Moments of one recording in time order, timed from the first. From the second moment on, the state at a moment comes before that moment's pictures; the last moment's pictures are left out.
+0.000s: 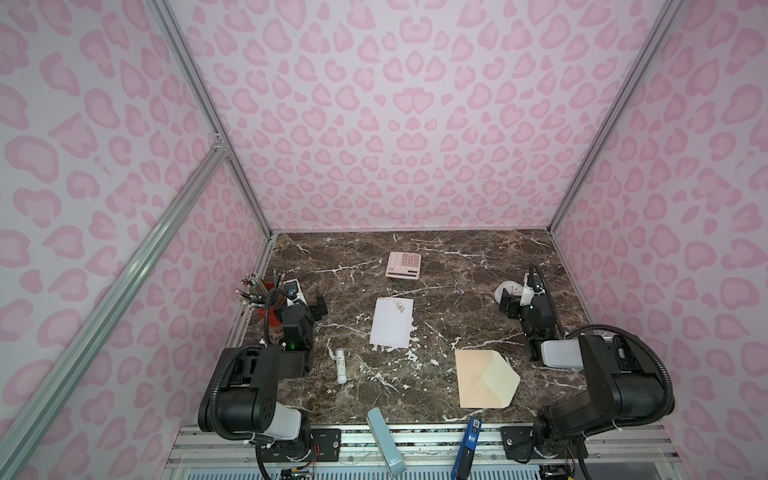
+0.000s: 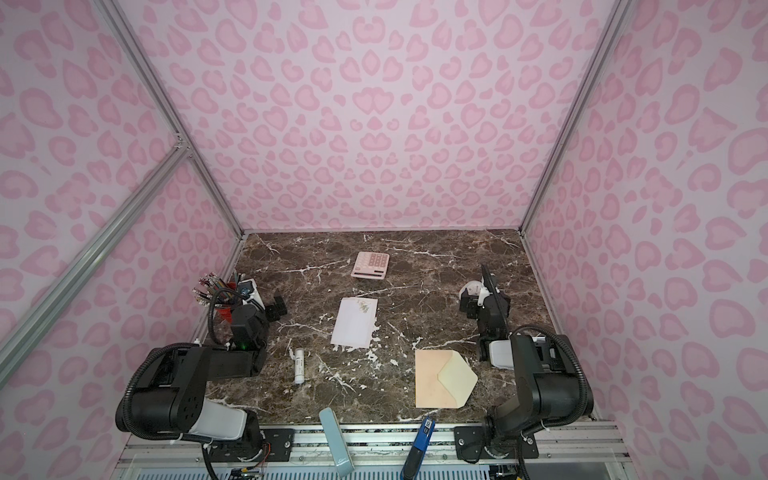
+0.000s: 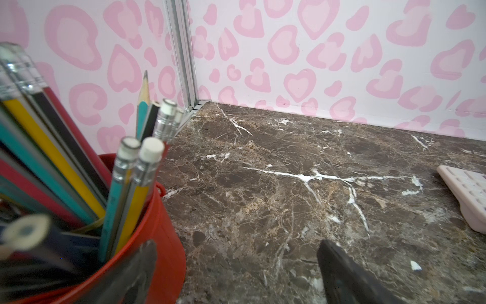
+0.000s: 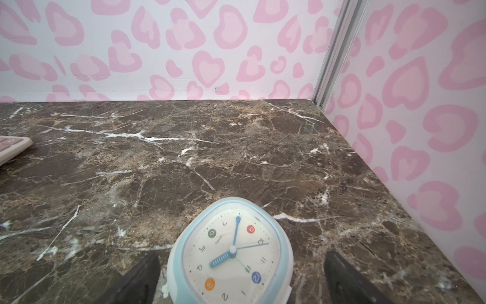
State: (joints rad) left arm -0.02 1.48 0.29 0.95 -0.26 -0.08; right arm 0.00 1.54 0.36 0.85 0.15 0.01
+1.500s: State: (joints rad) left arm -0.10 1.33 1.02 -0.10 -0.34 -0.26; right arm 0.21 1.37 0.81 0.12 0.42 0.24
